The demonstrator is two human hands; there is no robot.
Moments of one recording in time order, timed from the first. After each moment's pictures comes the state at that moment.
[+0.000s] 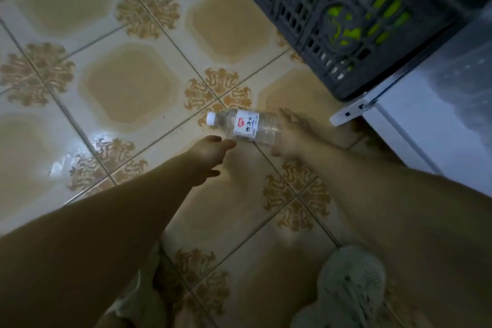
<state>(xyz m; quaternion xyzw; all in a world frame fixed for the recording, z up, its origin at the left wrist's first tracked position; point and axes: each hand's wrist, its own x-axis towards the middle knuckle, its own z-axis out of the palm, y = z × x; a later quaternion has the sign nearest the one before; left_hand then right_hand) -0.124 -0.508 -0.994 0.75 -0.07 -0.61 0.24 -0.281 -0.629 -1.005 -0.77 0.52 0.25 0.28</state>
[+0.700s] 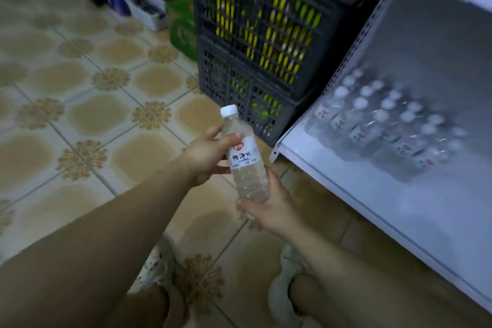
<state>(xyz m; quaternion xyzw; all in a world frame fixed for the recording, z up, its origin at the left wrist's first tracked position) -0.165 -0.442 -0.698 0.58 -0.28 -0.62 0.44 -0.346 -0.407 -0.736 -0.63 0.59 -0.17 0.48</state>
